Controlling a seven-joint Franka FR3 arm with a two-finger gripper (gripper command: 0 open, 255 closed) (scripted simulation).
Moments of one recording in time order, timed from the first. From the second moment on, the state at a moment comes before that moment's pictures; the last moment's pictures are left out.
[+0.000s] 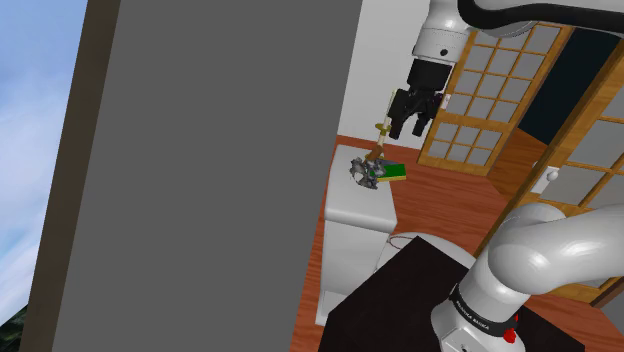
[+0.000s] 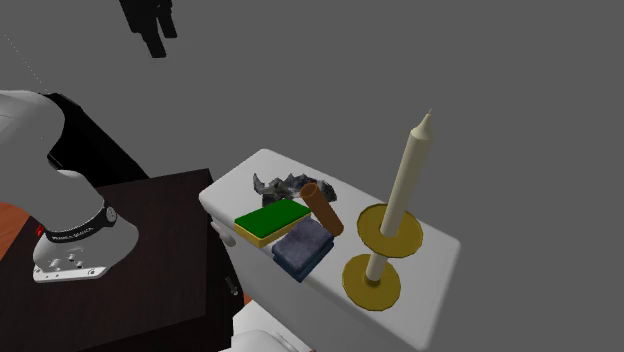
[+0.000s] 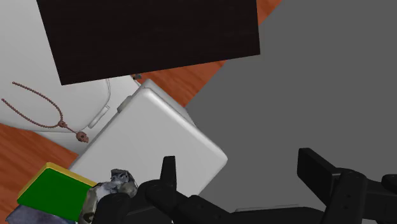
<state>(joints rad) 0.00 -0.79 0.06 -2.31 0.11 1.52 0.16</state>
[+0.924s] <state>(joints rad) -0.10 -0.70 -0.03 -2.57 -0.01 2.00 0.09</state>
